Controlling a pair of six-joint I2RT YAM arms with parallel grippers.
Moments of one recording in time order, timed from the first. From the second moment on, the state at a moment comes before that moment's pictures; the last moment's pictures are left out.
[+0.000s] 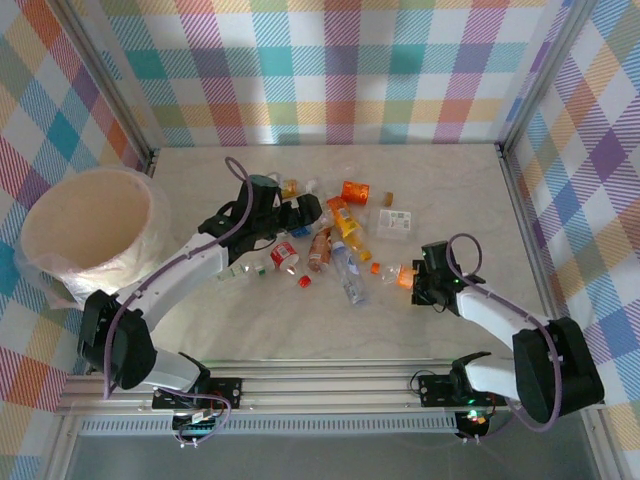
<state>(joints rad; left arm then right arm) -0.55 1.43 1.15 -0.34 0.08 -0.76 0.31 1.20 0.46 -0.23 0.04 1.83</state>
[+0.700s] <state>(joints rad) -0.61 1.48 1.23 -0.21 0.45 -0.60 0.31 0.94 0.62 -0.01 -0.06 0.80</state>
